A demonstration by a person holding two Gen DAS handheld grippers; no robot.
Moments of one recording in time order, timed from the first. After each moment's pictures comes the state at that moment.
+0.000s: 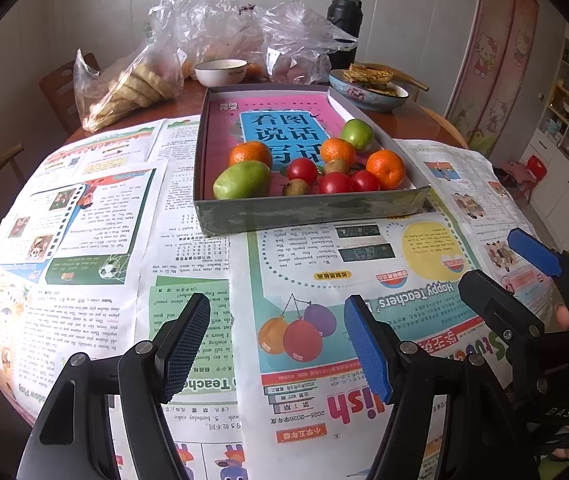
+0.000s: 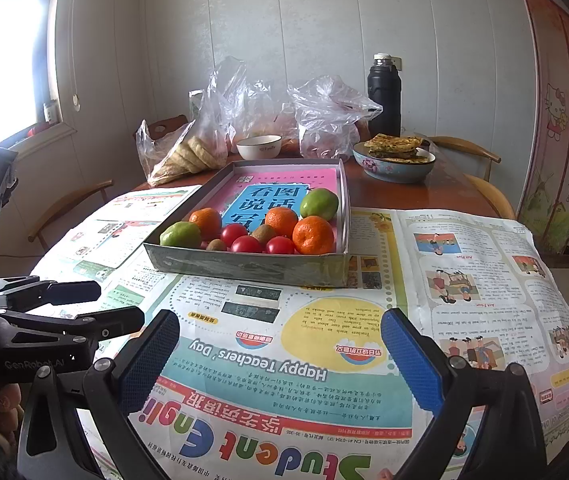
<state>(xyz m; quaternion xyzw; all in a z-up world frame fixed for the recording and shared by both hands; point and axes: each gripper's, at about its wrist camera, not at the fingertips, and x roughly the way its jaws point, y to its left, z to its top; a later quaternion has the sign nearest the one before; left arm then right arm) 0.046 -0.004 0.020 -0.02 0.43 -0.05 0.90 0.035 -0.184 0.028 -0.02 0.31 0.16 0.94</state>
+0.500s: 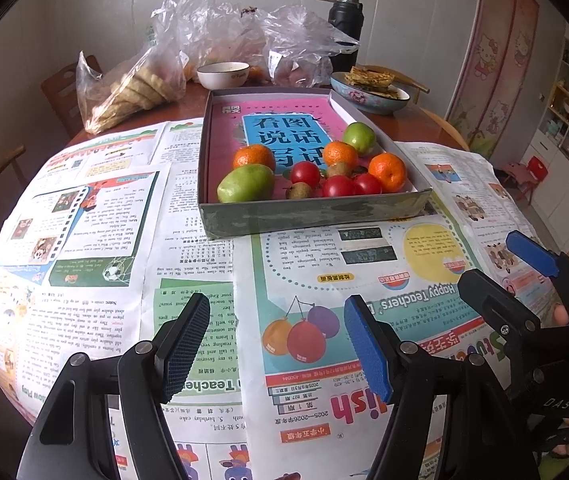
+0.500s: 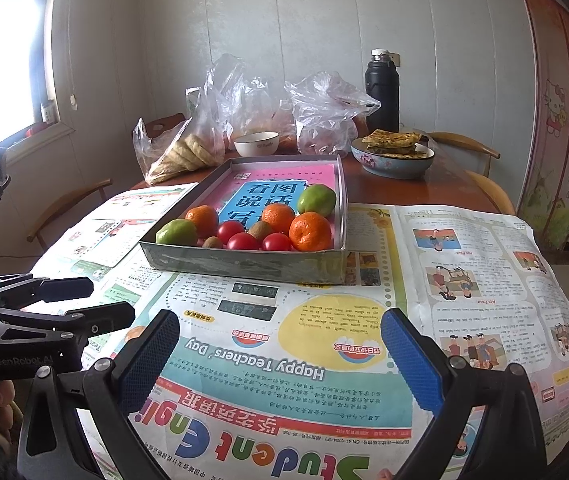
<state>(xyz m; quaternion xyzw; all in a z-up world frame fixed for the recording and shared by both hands) 0.045 -0.002 0.022 -0.03 0.43 -0.04 0.90 0.038 -0.187 0.025 -0.01 0.32 0.16 0.94</state>
